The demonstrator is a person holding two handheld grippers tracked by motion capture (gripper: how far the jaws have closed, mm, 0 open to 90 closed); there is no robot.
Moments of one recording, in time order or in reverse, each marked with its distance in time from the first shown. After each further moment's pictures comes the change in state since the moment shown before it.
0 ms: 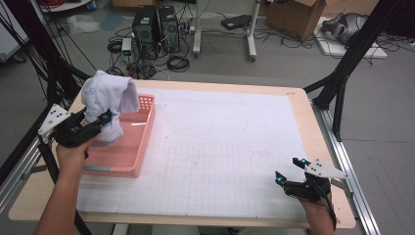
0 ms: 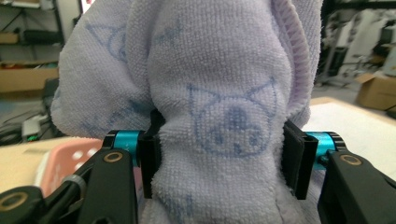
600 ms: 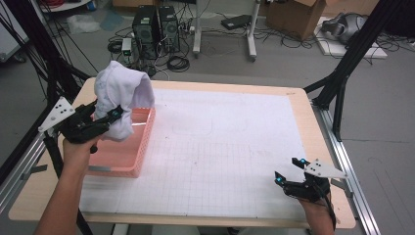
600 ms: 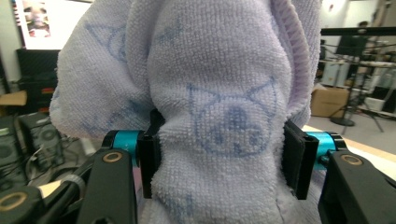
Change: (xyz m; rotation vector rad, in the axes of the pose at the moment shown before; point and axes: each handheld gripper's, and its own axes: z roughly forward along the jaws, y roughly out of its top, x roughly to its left) left arm -0.030 0.027 0.011 -0.077 -0.181 0.040; right arm 0.001 0.000 0.001 0.000 0.011 -0.003
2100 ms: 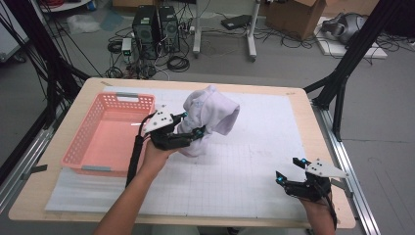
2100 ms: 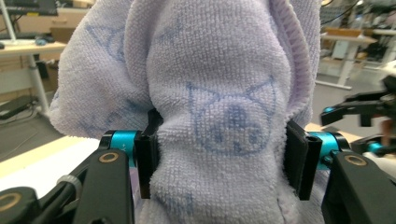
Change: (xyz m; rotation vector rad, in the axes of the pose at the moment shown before) left arm -0.133 -0.045 0.139 0.145 -0.302 -0.004; right arm -0.004 -0.001 0.000 -0.003 -0.001 0.005
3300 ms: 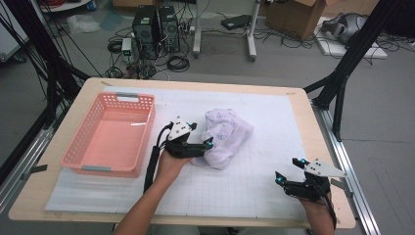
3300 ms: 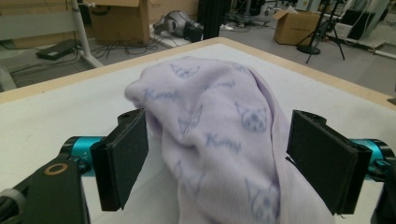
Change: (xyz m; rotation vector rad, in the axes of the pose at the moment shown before) left arm -0.018 -0.041 0.015 0.167 0.179 -0.063; right arm 0.000 -0.001 0.003 0.015 -0.001 -0.001
